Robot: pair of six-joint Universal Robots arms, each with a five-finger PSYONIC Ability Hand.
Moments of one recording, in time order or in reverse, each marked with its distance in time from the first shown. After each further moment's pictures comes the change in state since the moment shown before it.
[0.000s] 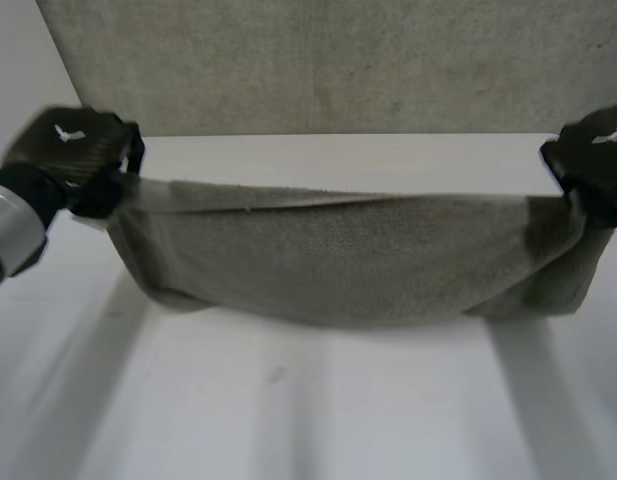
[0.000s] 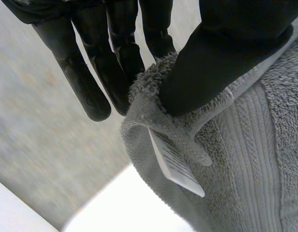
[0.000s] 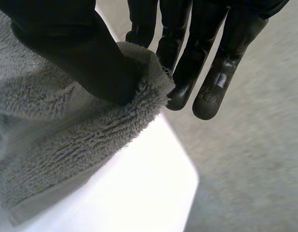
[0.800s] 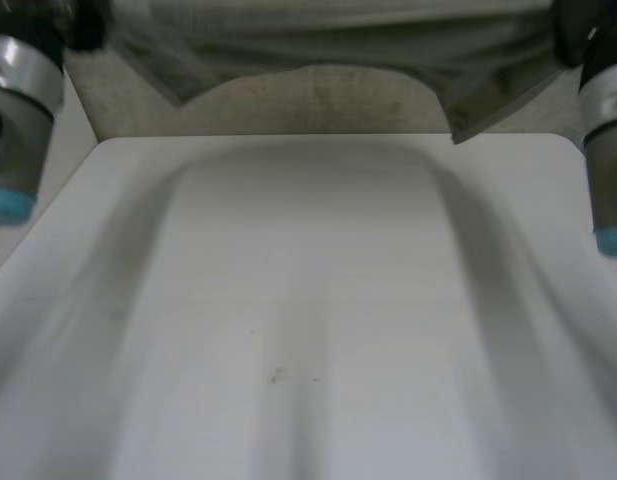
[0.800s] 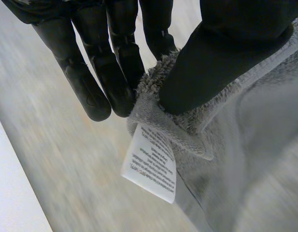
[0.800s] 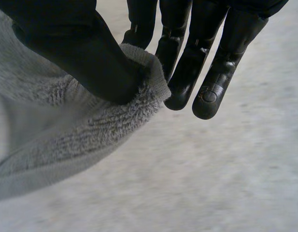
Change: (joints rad) left arm -0.050 -0.369 0.441 0.430 -0.187 -0.182; right arm 0.099 0.254 -0.059 -0.939 0.101 0.127; left_hand 0.008 0.001 0.004 0.000 0.006; right_hand 0.028 0.000 0.004 0.000 0.001
